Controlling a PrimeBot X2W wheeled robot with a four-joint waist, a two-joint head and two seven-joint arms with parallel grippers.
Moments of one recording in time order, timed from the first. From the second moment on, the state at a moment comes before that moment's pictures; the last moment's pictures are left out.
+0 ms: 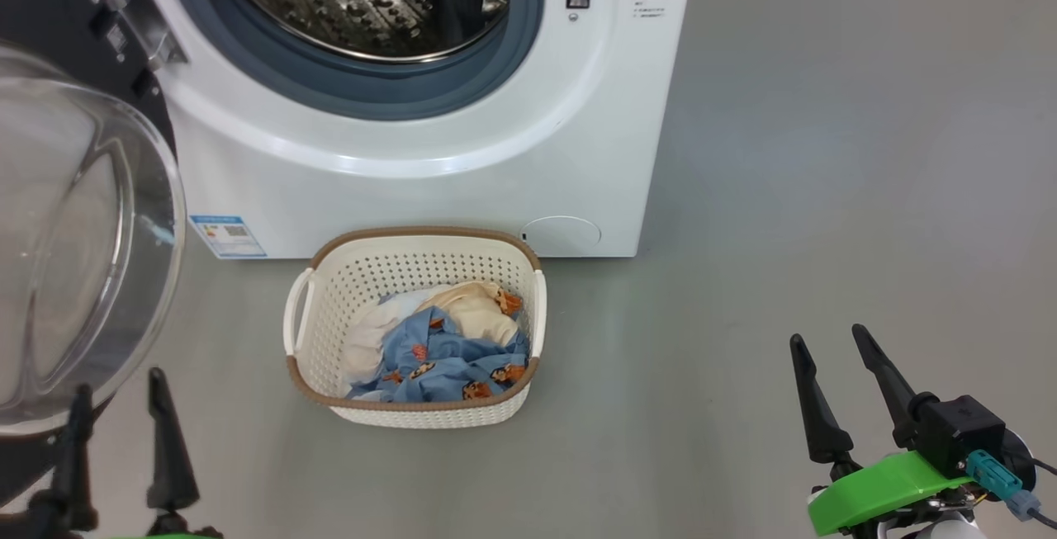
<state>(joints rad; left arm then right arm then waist) 0.01 0.03 0.17 0.03 -0.23 -0.07 -0.26 -0.08 -0.05 -0.06 0.17 0.11 0.13 -0.25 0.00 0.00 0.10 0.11</state>
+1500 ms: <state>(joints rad) 0.20 0.04 0.02 -0.03 -0.16 -0.02 -0.26 0.02 -0.05 -0.05 0.10 0.06 0.13 -0.25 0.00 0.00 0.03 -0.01</state>
